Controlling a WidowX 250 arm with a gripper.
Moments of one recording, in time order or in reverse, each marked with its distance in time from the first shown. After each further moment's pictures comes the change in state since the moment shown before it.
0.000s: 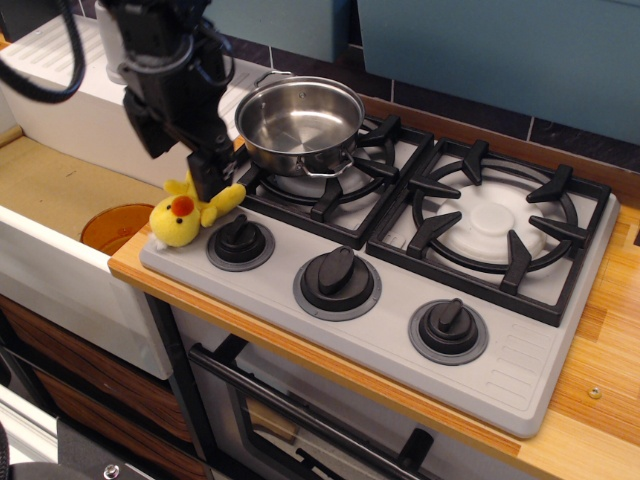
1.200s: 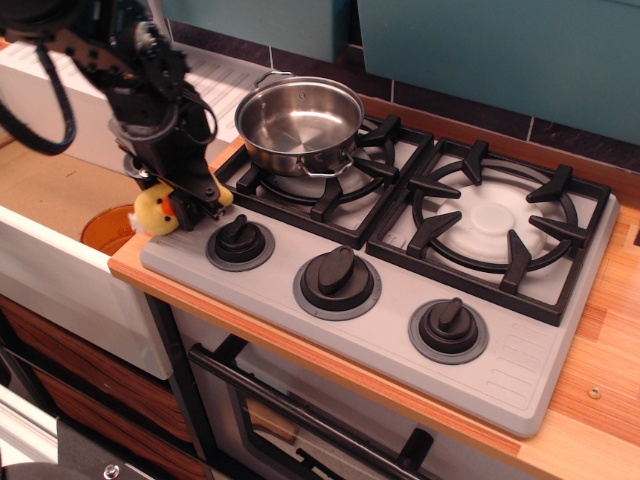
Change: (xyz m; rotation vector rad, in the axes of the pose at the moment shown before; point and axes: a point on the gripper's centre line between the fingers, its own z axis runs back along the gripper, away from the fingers) arm -0.009 -0.003 -0.043 0.010 -0.022 0.020
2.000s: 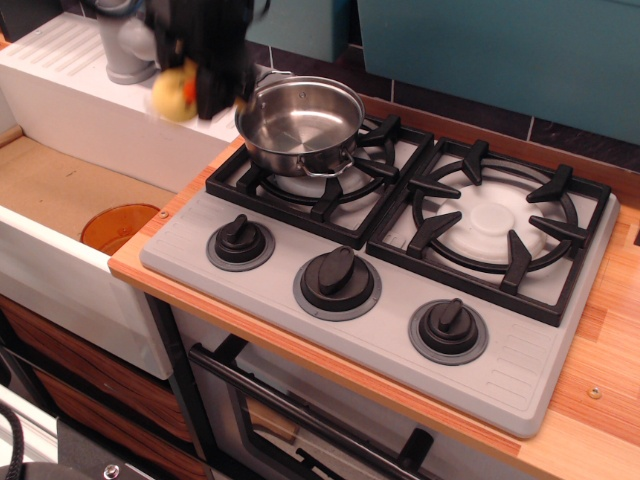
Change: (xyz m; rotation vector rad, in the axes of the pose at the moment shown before) arm 0.065 0.012 0.079 0.090 0.106 -0.028
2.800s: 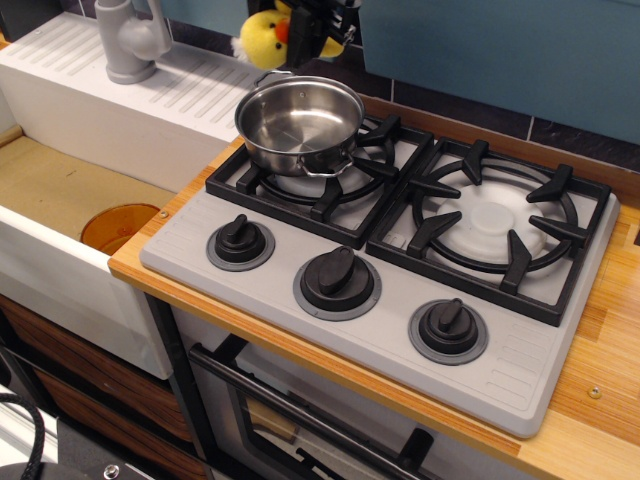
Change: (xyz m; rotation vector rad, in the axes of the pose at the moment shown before) arm 0.052 -0.025 0.018 -0.038 0.023 -0.029
